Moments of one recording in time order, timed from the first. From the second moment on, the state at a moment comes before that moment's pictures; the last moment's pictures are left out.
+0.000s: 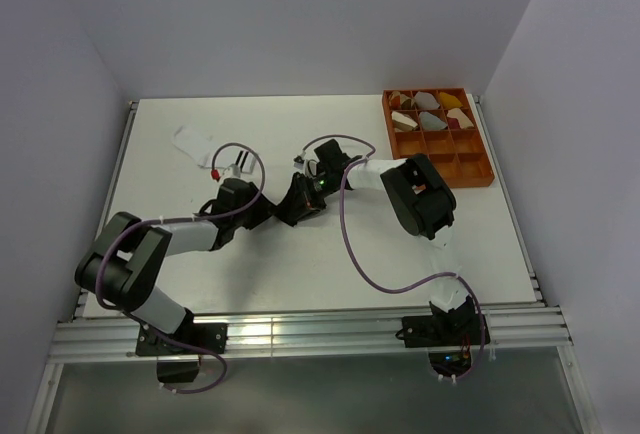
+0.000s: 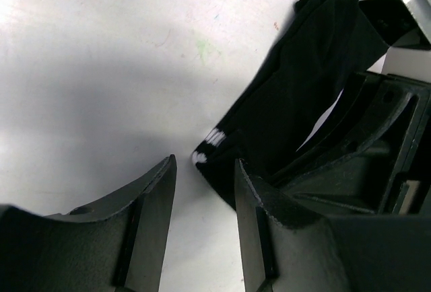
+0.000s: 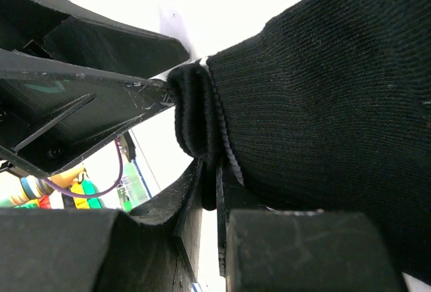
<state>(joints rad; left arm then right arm) -0.47 1.55 0.55 0.33 -0.02 -0.94 0.56 2.22 1.41 -0.23 -0.89 0.46</state>
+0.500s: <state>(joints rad) -0.50 1.59 0.65 0.21 -0.08 -0.94 0.56 2.22 1.41 -0.23 -0.90 0.47</state>
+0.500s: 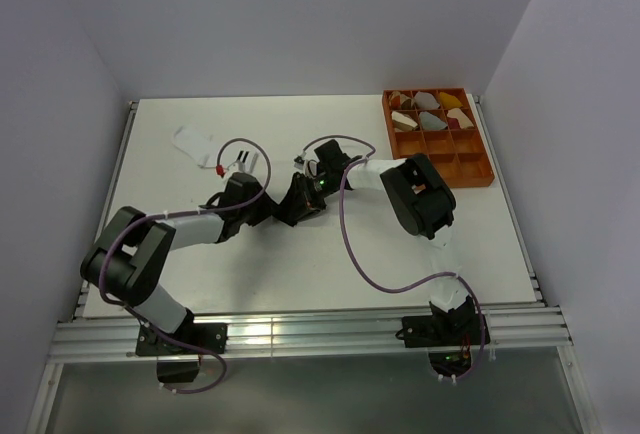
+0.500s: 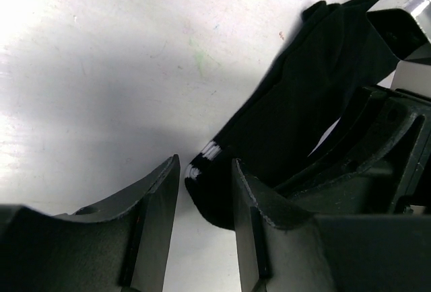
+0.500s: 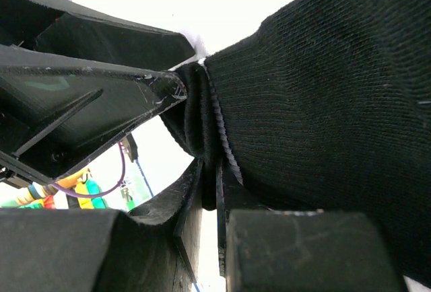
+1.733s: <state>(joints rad) -0.50 1.50 0.57 0.18 -0.09 -0.94 0.56 2.22 1.41 -0.22 -0.90 0.48</state>
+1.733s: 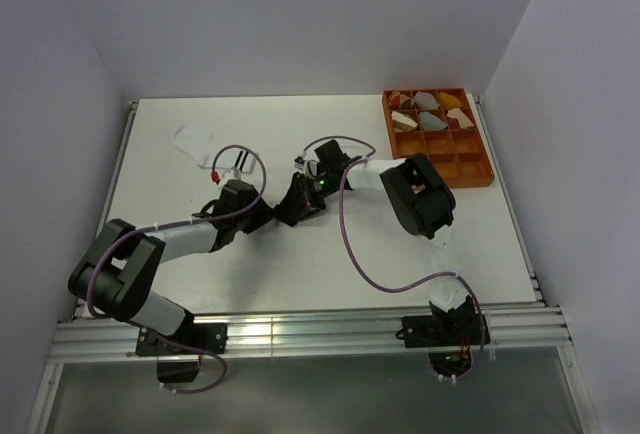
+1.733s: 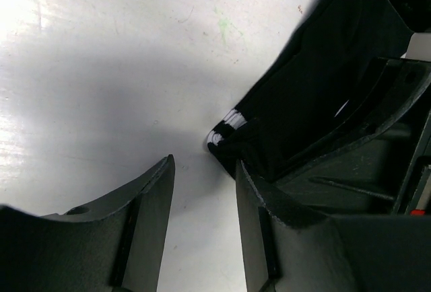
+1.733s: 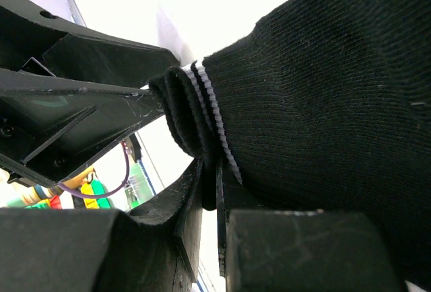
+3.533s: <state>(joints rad) -0.53 1.69 0.85 -0.06 -0.10 -0.90 0.73 1.60 0.84 0.14 -0.24 0.09</state>
